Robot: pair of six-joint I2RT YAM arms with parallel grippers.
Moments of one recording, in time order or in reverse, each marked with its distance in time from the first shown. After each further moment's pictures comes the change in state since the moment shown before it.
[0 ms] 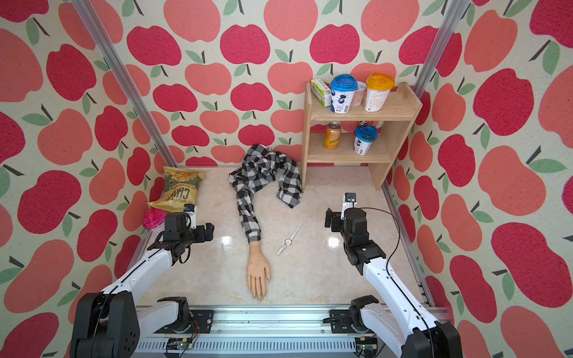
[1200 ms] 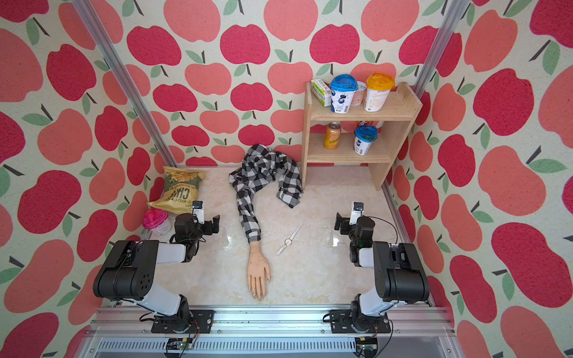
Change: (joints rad) left arm -0.052 0.346 -0.069 0.717 -0.006 0.111; right arm -0.290 0.595 -0.194 0.867 -0.293 -0.098
